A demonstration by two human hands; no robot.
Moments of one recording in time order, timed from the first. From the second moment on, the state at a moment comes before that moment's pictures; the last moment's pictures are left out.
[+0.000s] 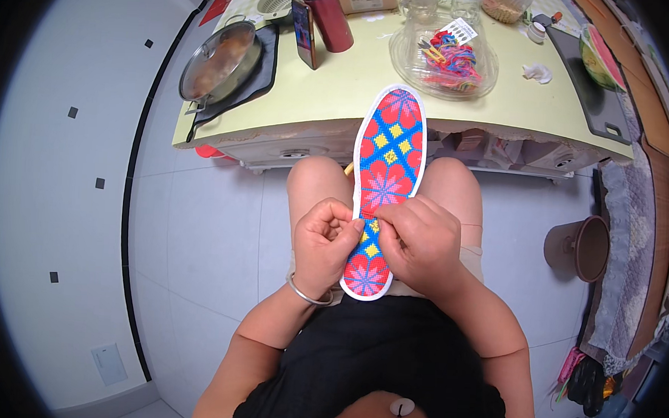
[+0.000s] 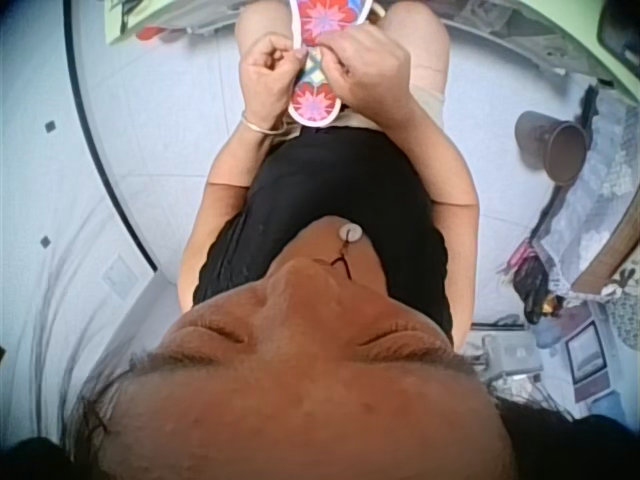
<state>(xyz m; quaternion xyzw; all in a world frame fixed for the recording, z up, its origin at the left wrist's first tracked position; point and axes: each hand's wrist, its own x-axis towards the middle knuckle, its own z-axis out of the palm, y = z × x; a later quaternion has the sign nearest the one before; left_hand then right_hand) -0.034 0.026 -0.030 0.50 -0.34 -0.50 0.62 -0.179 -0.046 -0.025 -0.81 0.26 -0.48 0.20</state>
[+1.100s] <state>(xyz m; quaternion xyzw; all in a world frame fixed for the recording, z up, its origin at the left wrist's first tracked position) -0.043 0.027 -0.041 0.60 -0.61 -0.13 0.49 -0.178 -0.036 -0.032 -0.83 0.29 -0.44 0.18</state>
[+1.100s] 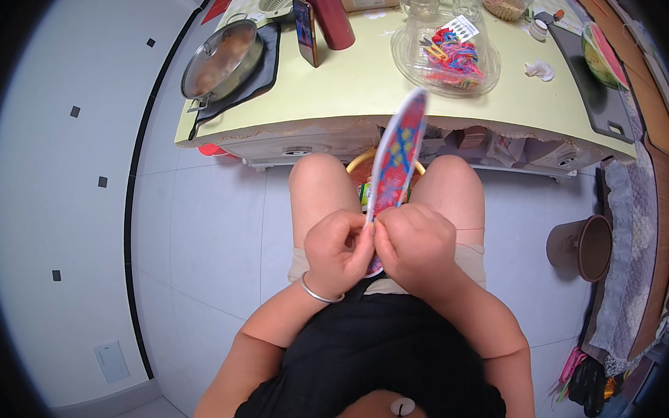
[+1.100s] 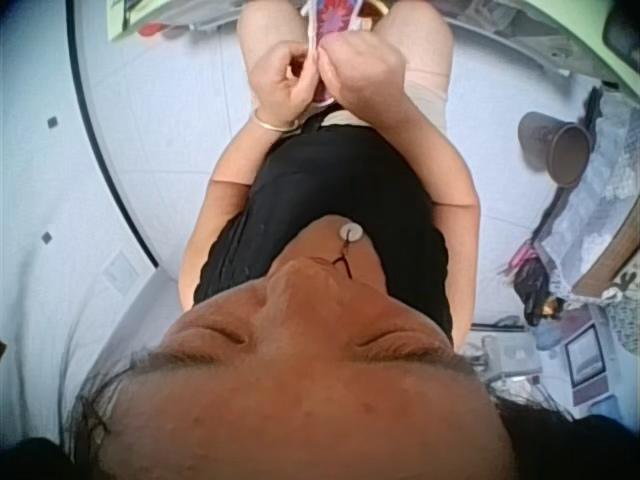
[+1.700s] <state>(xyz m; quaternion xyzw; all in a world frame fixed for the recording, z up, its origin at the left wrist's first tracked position) -0.037 0.019 -0.046 0.45 -0.37 -0.55 0.60 -0.173 -0.039 -0.069 -0.07 0.23 -0.38 0.89</state>
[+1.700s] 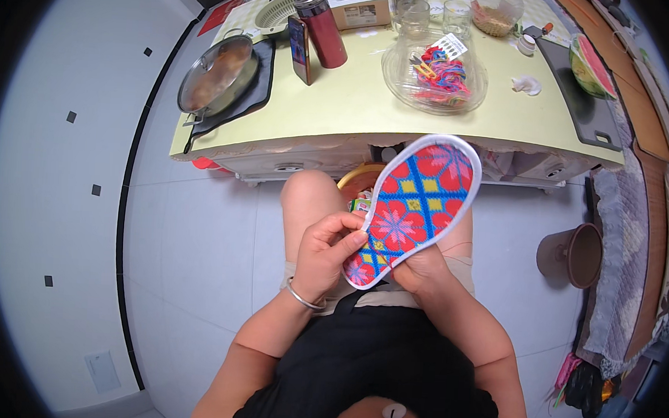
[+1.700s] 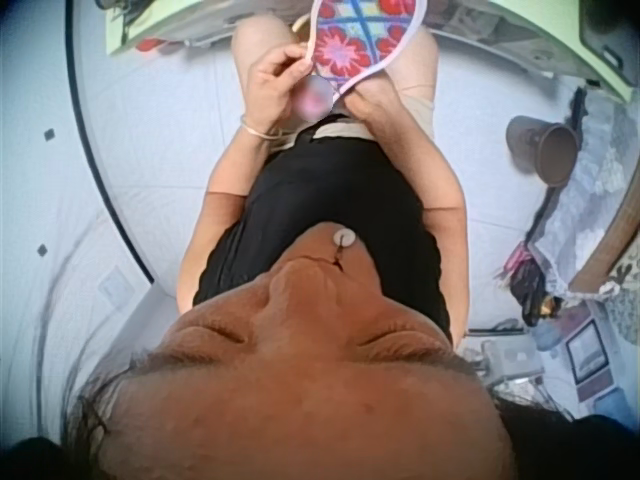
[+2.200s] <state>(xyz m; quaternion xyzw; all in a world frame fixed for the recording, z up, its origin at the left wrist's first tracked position) -0.006 0.018 -0.033 0.41 -0.25 -0.53 0.70 -0.264 -0.108 -0.078 0.02 0.12 -0.53 0.84</state>
